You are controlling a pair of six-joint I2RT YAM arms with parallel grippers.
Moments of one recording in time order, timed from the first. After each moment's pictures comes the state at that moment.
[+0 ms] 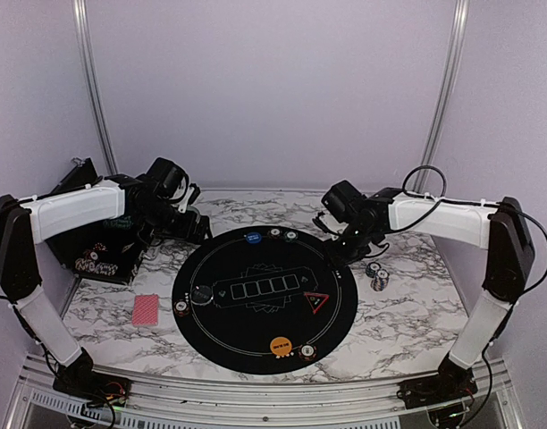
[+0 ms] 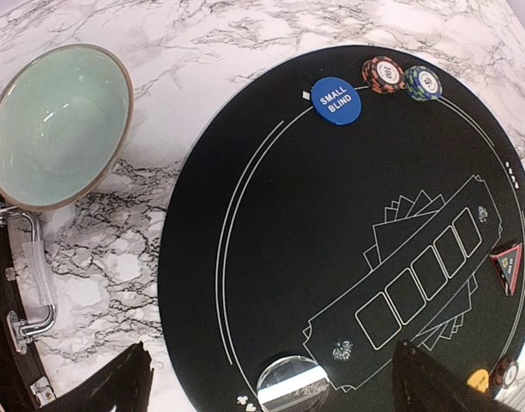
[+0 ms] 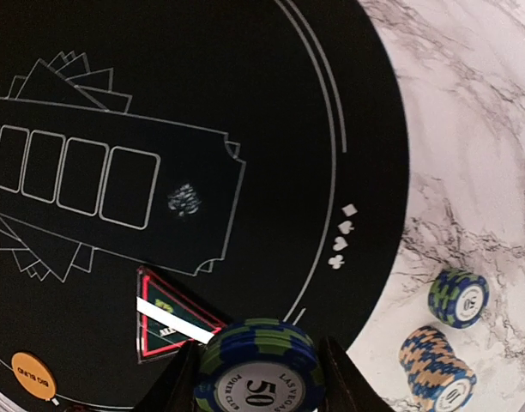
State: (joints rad) left arm -0.51 1.66 1.31 -0.64 0.07 -0.24; right arm 0.68 1.72 1.32 -0.79 0.10 0.21
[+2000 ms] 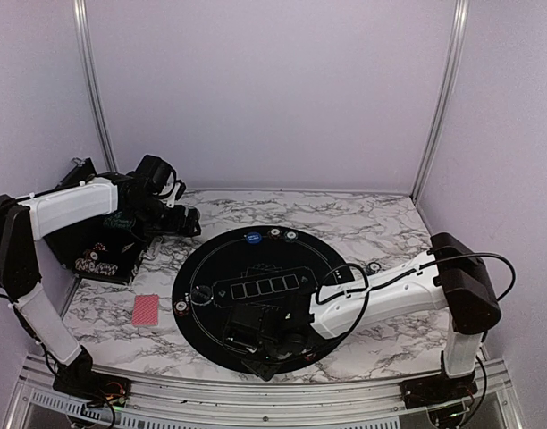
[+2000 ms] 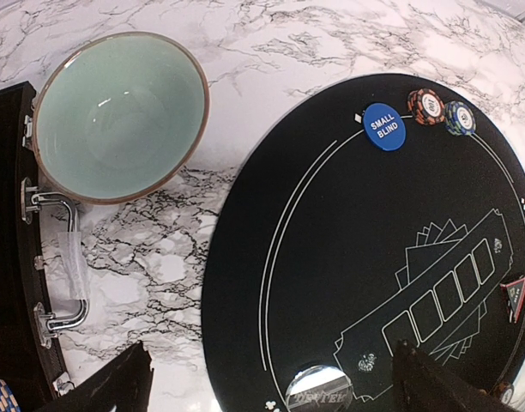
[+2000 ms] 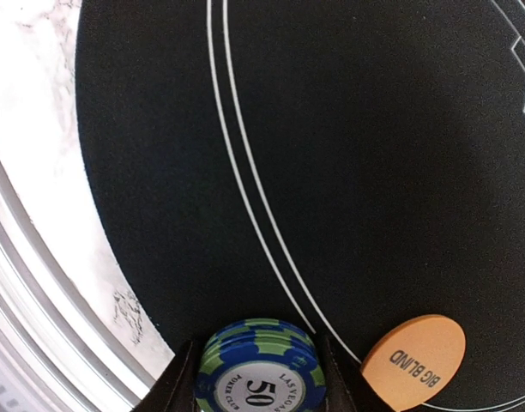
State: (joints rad) left arm -0.42 1.66 1.31 -0.64 0.08 -0.27; right arm 1.39 1.97 1.34 -0.64 0.12 0.42
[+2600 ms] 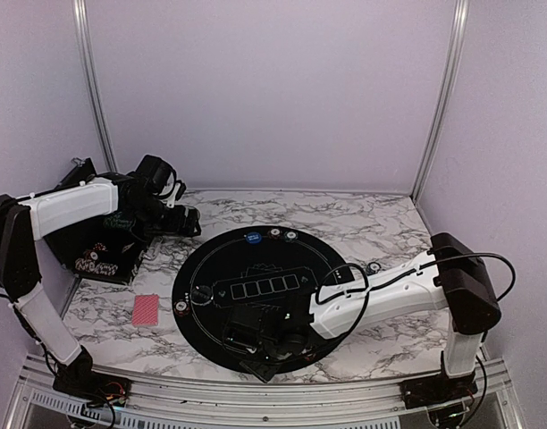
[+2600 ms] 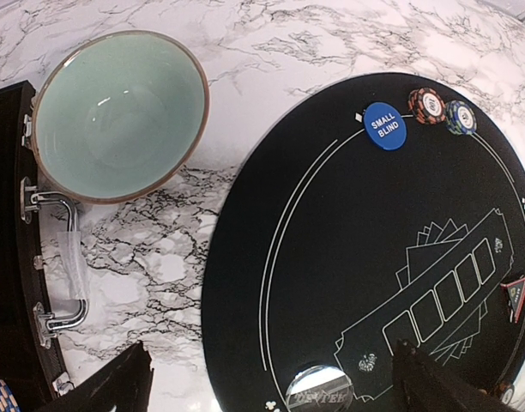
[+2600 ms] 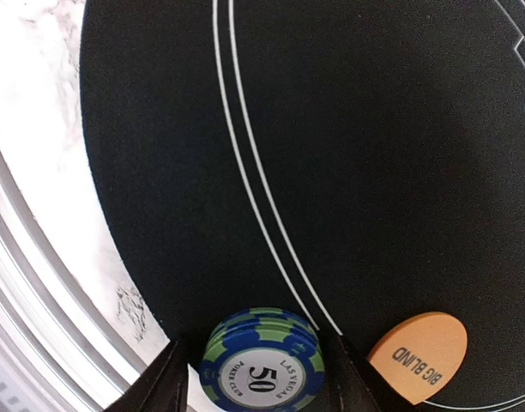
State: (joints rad) left arm -0.42 1.66 1.31 -0.64 0.08 -0.27; right arm 1.39 1.98 1.35 -0.65 0.11 0.42
